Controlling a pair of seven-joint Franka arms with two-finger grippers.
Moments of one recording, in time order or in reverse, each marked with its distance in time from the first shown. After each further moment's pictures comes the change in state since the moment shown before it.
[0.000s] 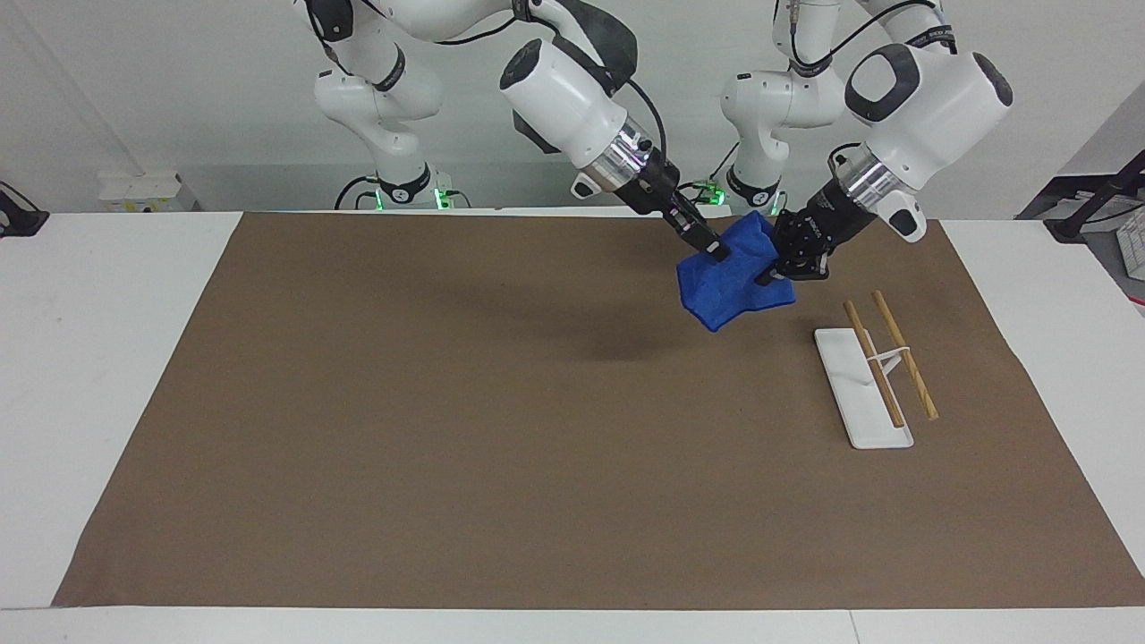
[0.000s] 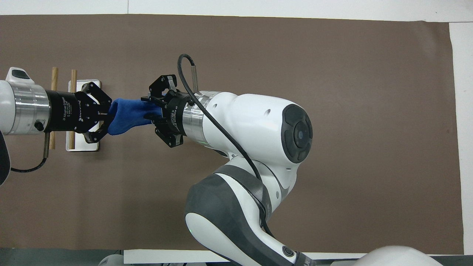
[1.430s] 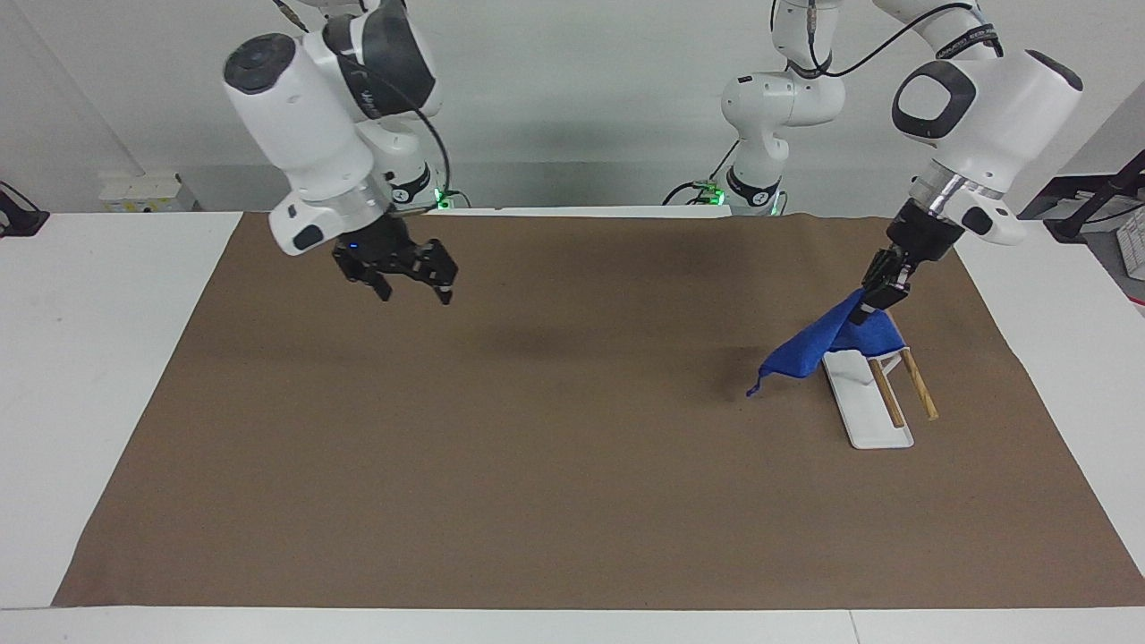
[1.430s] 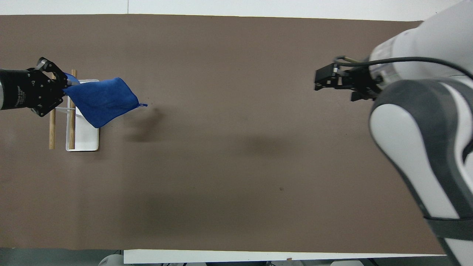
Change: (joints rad) left arm 0.146 0.059 0.022 0.032 0.164 0.188 0.624; right arm -0.010 -0.241 -0.702 0.009 -0.305 -0.904 -1.476
